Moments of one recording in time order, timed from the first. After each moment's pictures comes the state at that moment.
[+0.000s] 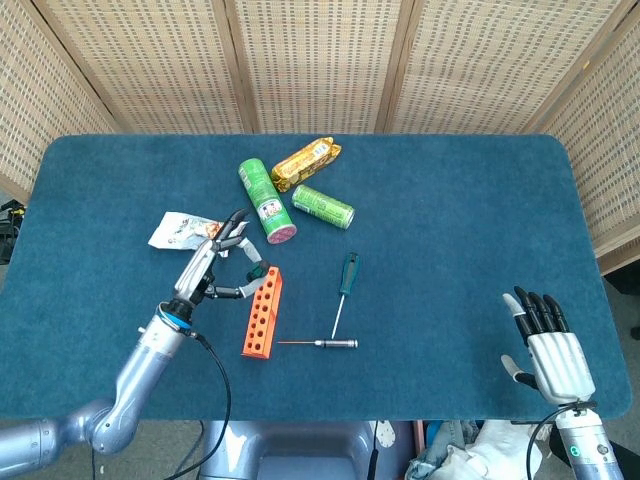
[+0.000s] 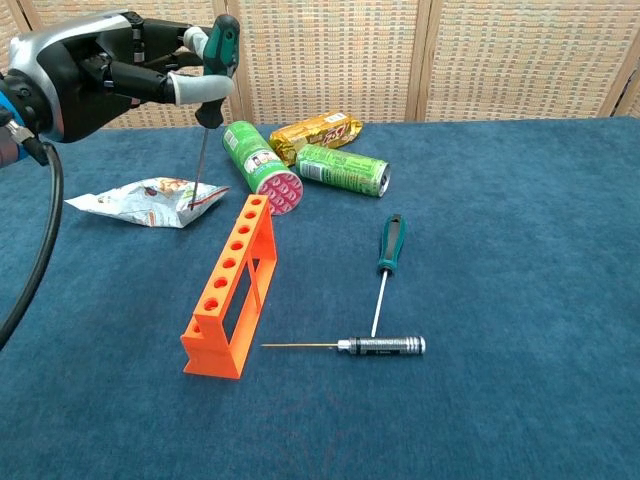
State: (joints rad) left arm -0.59 -1.49 -0.37 -1.77 1.23 1.03 -0.44; right arm 0.11 -1.20 0.03 -1.64 -1.56 1.45 -0.18
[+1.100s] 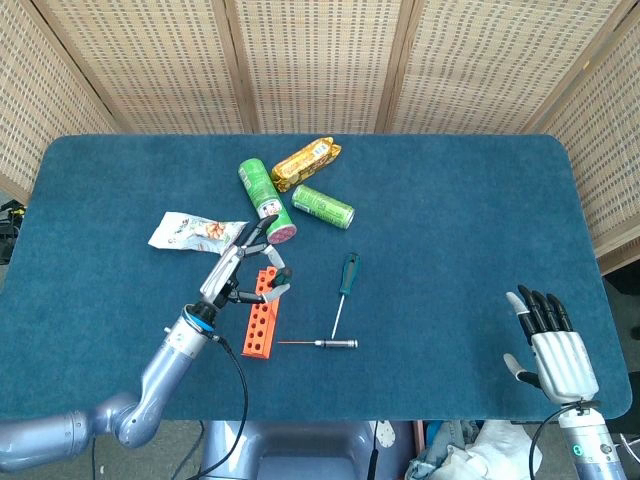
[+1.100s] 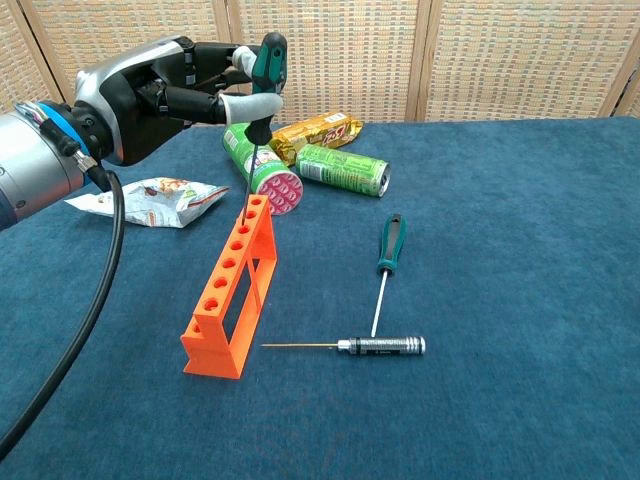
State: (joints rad) left arm -0.65 -1.59 -0.33 -1.65 1.29 1.04 -0.57; right arm 0.11 -1.19 0.03 -1.63 -1.56 1.45 -0.15
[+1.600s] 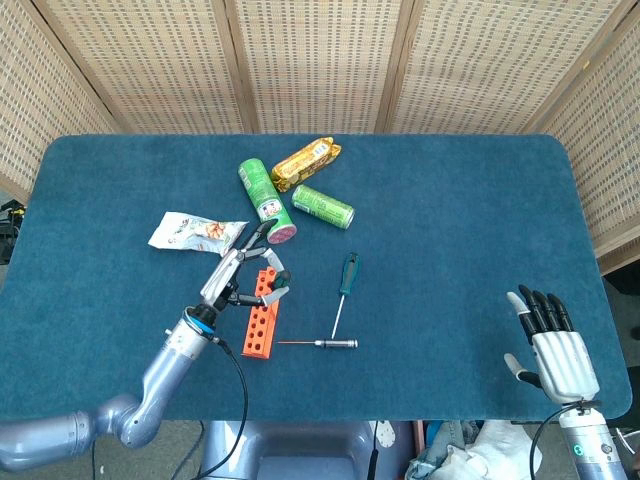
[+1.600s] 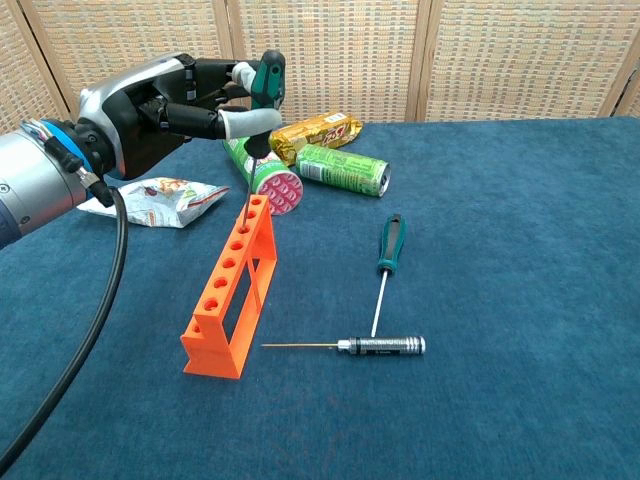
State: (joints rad) left arm -0.65 -1.61 -0.30 -1.62 1.31 1.05 -0.62; right arm 0.11 -1.19 0.03 -1.63 -1.56 1.45 -0.15
